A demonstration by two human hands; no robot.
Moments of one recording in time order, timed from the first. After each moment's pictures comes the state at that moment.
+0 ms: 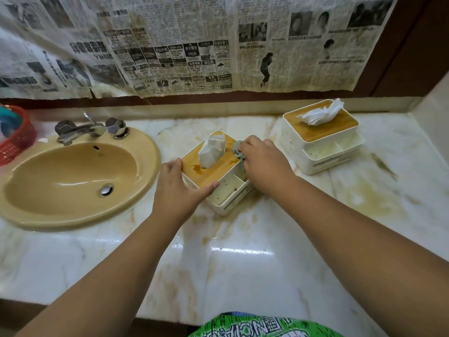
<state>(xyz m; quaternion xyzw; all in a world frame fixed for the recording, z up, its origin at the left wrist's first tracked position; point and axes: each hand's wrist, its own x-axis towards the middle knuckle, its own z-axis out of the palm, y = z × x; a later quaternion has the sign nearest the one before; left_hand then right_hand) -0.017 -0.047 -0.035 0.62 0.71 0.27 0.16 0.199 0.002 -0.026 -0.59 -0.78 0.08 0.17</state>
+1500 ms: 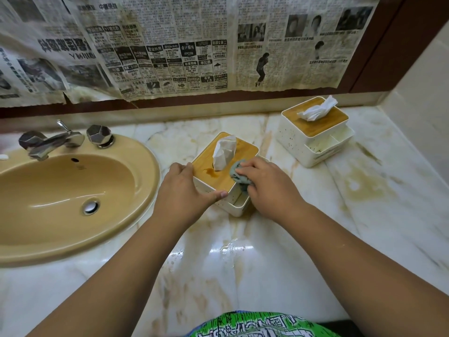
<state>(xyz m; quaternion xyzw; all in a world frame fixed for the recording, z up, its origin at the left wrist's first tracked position) -0.061 -0.022 -0.024 0.74 0.63 0.17 0.16 0.147 -0.057 -0.026 -0.65 -0.72 0.14 0.21</state>
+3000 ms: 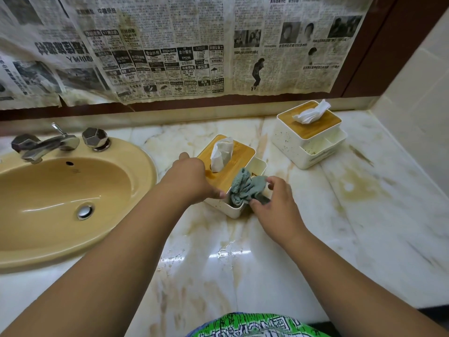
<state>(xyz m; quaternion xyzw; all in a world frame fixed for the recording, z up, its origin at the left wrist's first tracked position) -0.035 0.009 0.016 0.76 0.63 -0.06 0.17 0.145 -0.097 -0.056 -0.76 -0.49 0.28 0.31</state>
